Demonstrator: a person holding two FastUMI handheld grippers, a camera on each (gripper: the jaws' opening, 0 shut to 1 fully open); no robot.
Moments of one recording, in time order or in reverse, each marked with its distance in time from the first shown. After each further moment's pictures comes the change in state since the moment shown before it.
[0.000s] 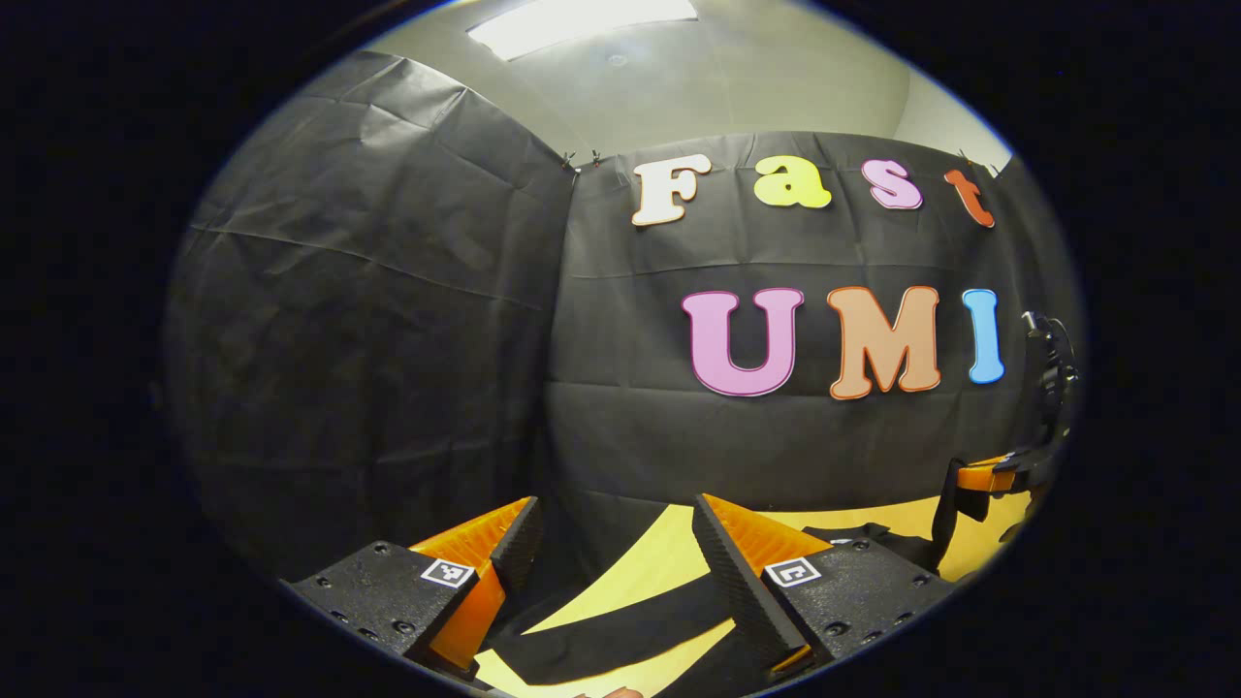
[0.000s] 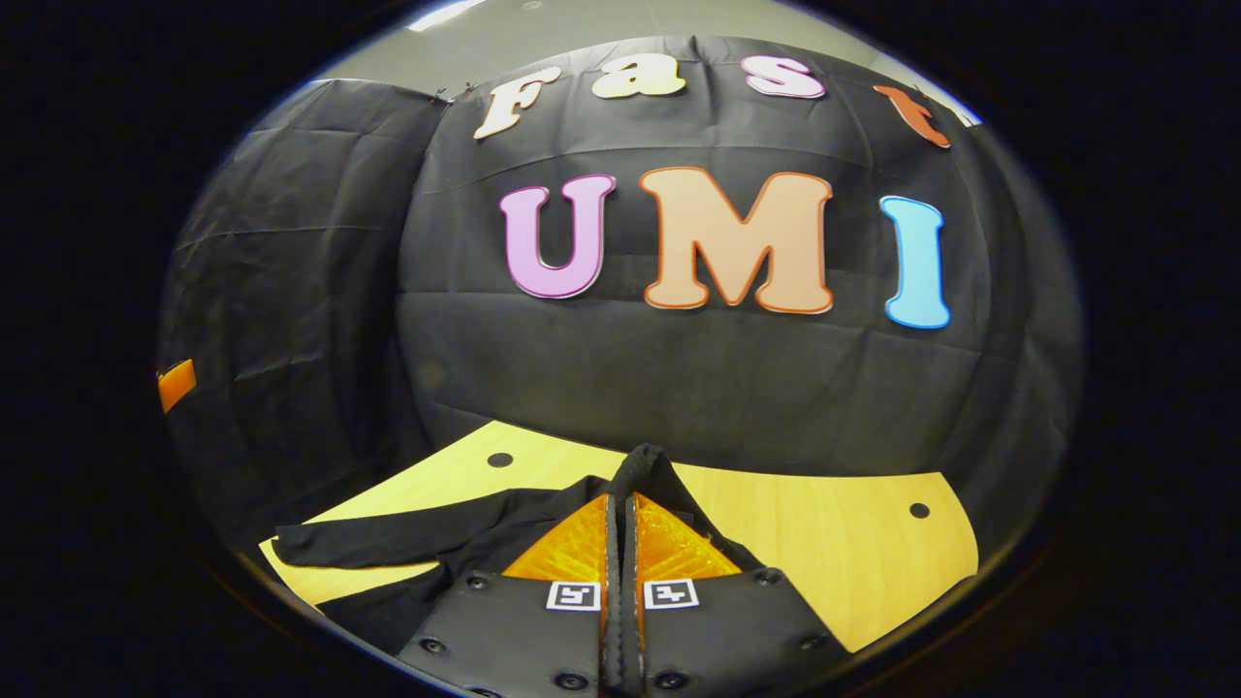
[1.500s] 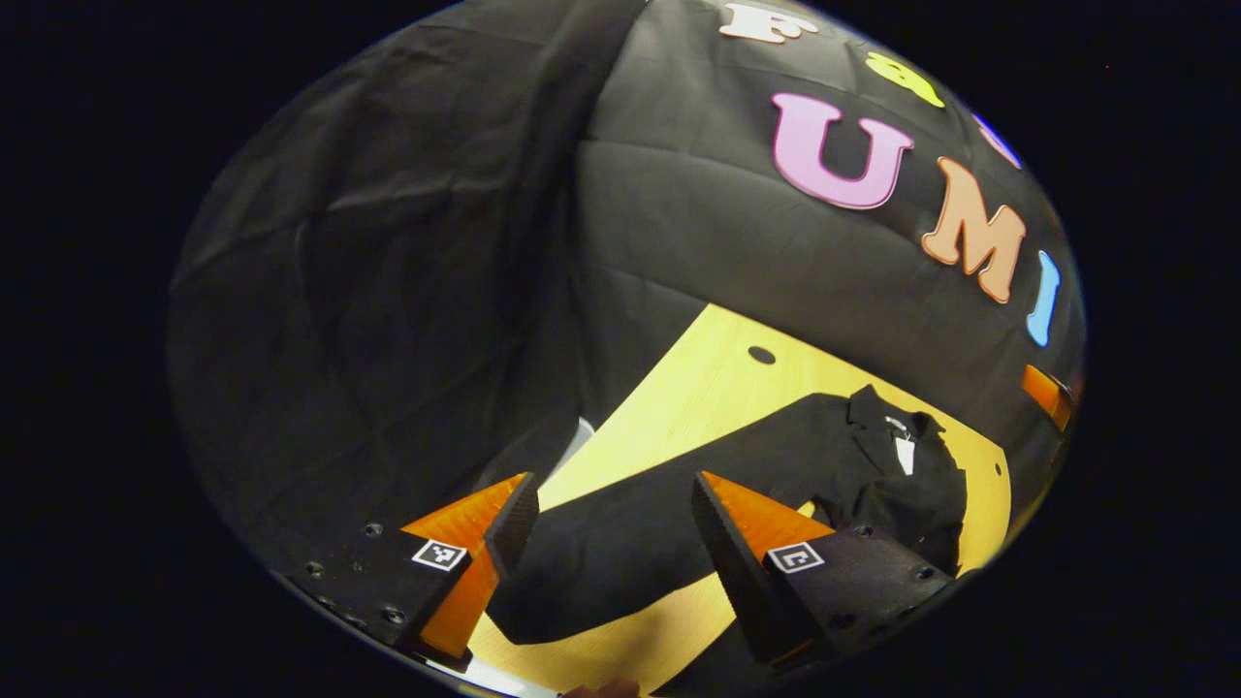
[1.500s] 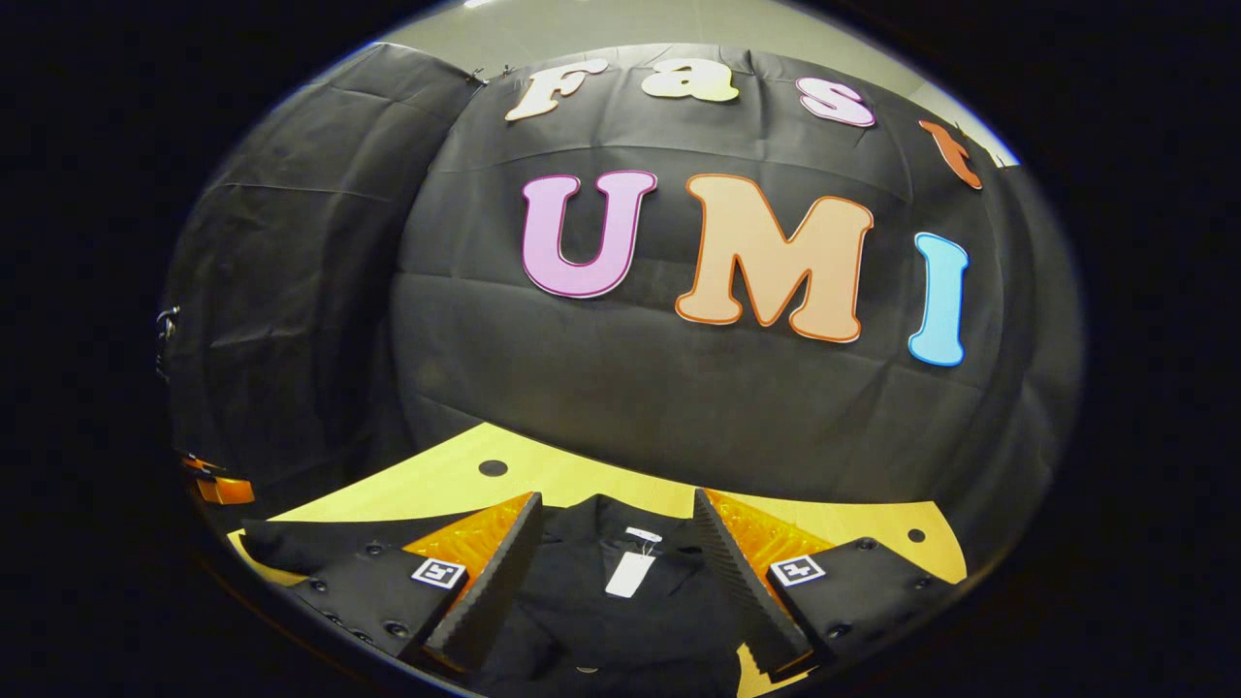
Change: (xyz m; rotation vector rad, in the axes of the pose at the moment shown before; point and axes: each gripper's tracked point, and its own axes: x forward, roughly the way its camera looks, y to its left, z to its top) left arm 0.047 0.052 -0.248 -0.211 0.692 0.016; right arm 0.043 0.033 0.008 -0.079 -0.030 -0.113
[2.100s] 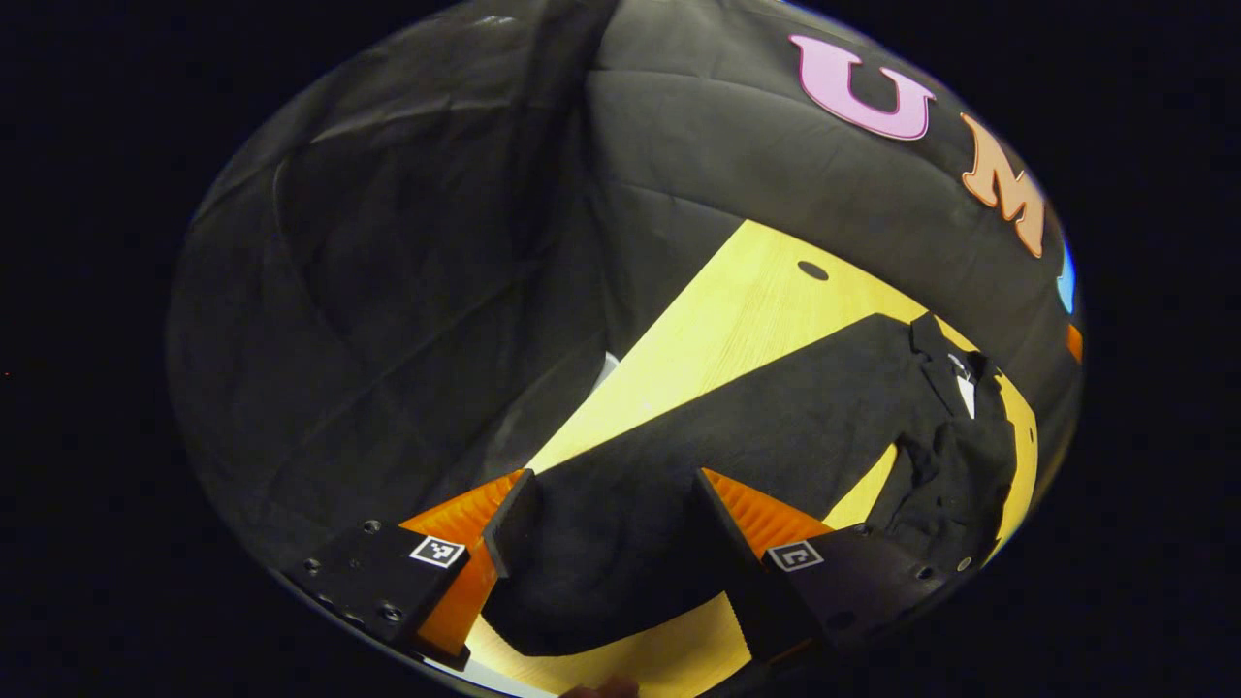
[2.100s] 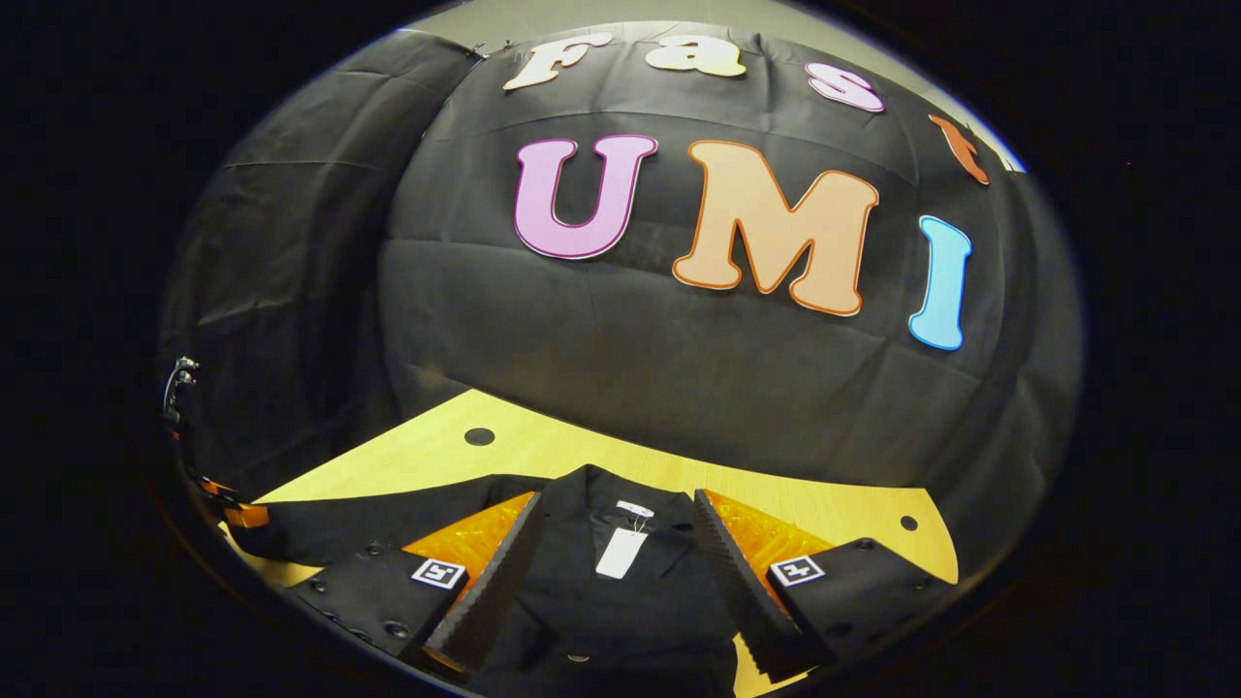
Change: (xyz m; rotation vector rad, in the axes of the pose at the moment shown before) left arm 0.045 0.029 -0.075 0.043 0.198 0.076; right arm 0.012 0.004 -0.019 -0.040 0.084 -0.022
